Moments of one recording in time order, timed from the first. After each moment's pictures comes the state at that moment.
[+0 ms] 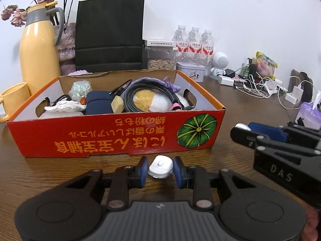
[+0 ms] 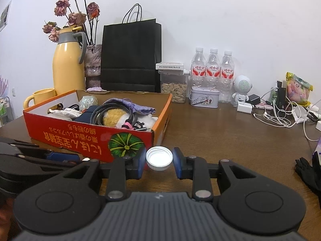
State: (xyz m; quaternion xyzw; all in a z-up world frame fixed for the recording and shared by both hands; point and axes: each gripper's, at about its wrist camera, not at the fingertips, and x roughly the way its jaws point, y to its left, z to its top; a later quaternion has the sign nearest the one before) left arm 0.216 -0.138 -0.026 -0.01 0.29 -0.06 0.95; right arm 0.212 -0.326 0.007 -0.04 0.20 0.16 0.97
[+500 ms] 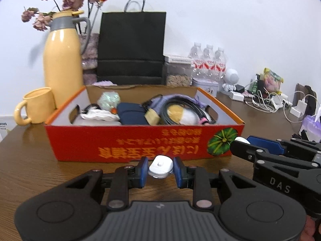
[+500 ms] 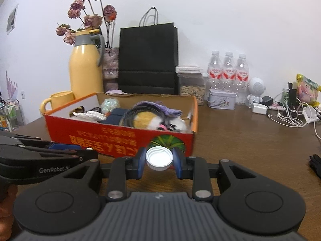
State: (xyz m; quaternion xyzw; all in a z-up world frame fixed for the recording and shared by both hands) left arm 0.186 -0.085 -0.006 -0.02 0.26 -0.03 0.97; right arm 0.188 -0.281 0.017 -0.03 0.18 0.19 0.96
